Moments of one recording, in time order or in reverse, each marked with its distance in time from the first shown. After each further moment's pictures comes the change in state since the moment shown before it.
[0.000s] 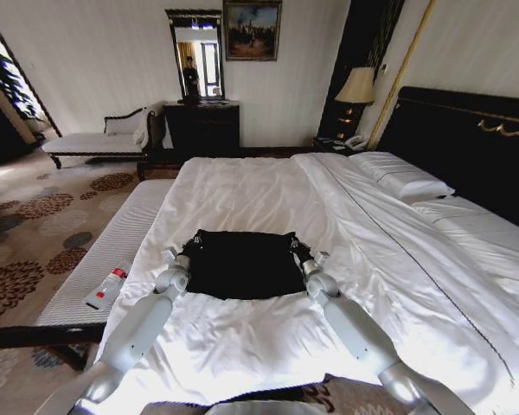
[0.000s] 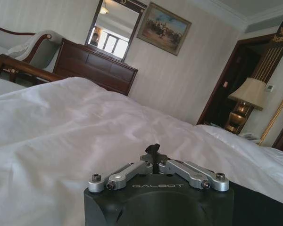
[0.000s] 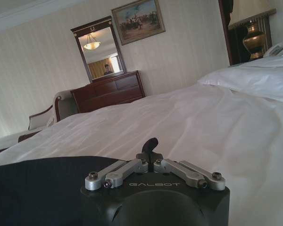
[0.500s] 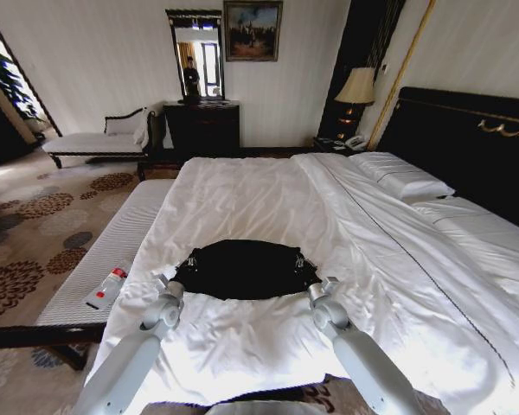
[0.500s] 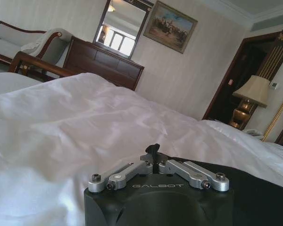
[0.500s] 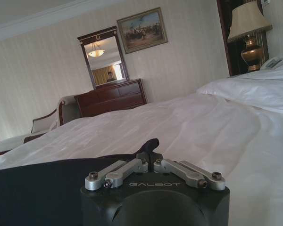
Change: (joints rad) left arm 0.257 0.031 -0.130 -0.171 0.033 -0.015 0.014; right arm -0.232 -0.012 0.110 0.192 -0.100 0.030 -0.020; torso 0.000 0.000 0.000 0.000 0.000
